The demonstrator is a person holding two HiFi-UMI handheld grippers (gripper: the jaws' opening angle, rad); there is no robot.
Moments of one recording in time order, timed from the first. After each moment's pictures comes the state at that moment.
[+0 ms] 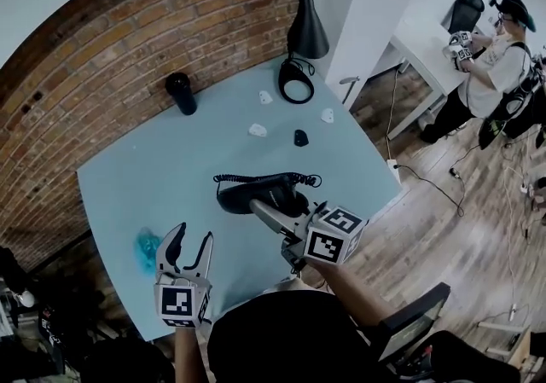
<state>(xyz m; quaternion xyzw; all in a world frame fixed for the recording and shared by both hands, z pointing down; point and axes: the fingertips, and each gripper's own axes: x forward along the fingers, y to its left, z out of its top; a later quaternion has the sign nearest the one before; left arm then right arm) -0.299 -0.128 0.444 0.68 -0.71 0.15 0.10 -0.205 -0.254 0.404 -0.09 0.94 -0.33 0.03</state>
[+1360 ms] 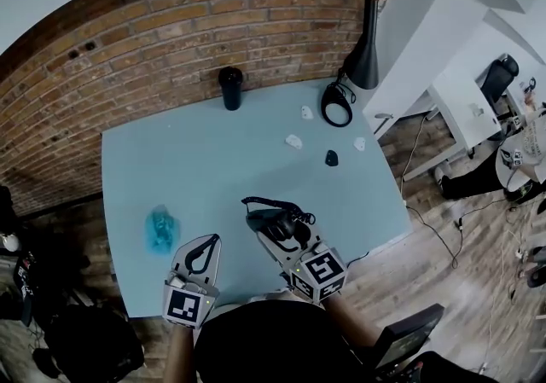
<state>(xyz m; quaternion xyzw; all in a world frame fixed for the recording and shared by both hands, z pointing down) -0.296 -0.072 0.442 0.69 -0.71 0.11 0.08 -0.238 -0.170 0.449 -0.09 0.98 -0.12 -0.10</state>
